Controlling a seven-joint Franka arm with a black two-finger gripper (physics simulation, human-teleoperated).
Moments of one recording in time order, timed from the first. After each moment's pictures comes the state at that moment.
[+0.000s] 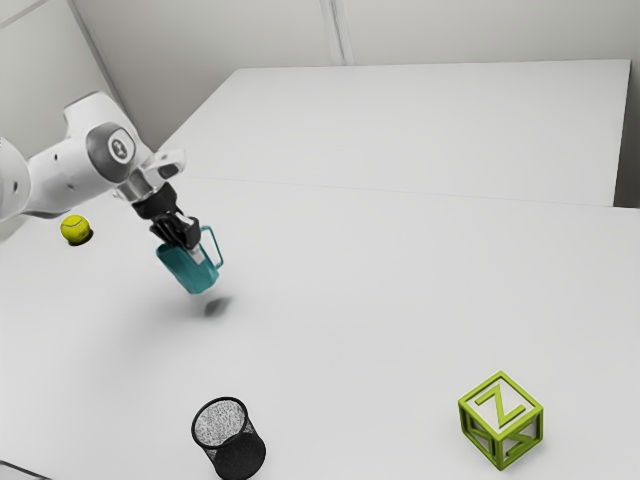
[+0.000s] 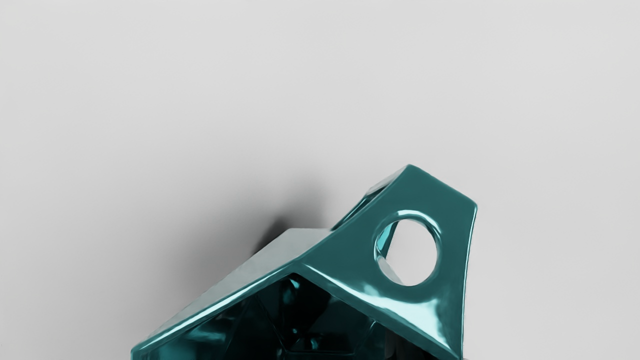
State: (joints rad) arm -0.26 0.13 0.52 -1.99 -0.35 1.98 0.59
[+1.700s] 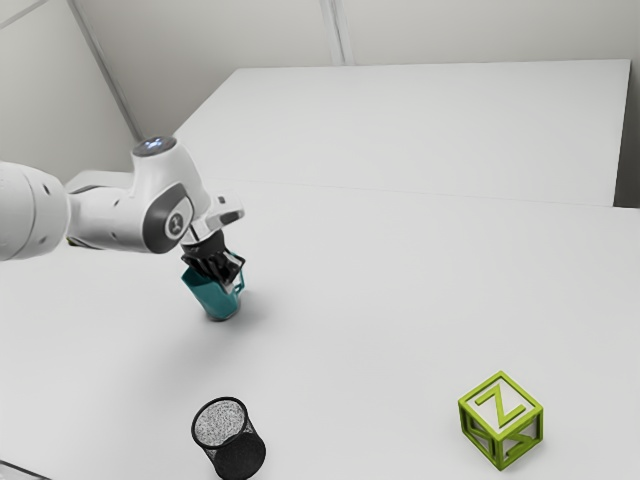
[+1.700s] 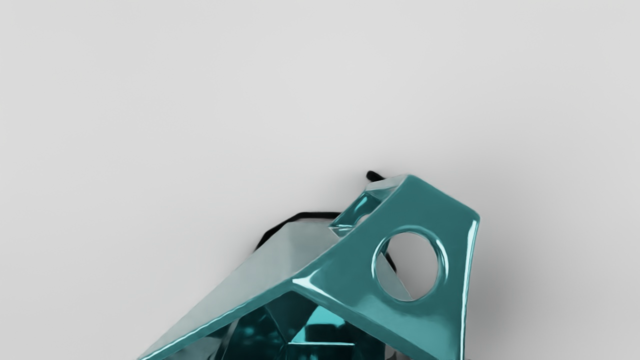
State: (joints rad) arm -0.47 0.09 0.53 -2.24 -0.02 2.40 0.10
